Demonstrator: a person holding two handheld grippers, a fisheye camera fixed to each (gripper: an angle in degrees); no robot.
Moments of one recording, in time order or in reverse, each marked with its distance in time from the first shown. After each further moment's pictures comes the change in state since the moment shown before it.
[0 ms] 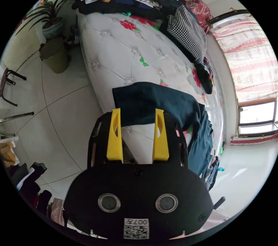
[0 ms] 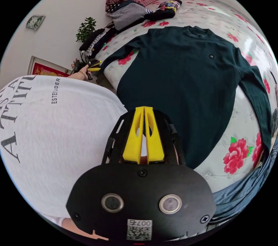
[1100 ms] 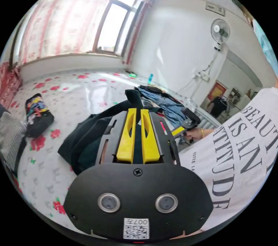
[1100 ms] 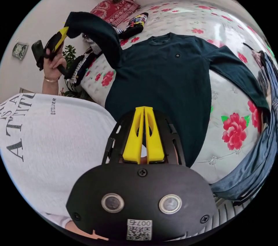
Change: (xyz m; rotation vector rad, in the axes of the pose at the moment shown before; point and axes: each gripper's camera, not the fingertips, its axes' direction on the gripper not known) left arm 0.463 0.265 -0.045 -0.187 0.783 1.549; right arm 0.023 0.073 -0.012 0.237 0.061 0.302
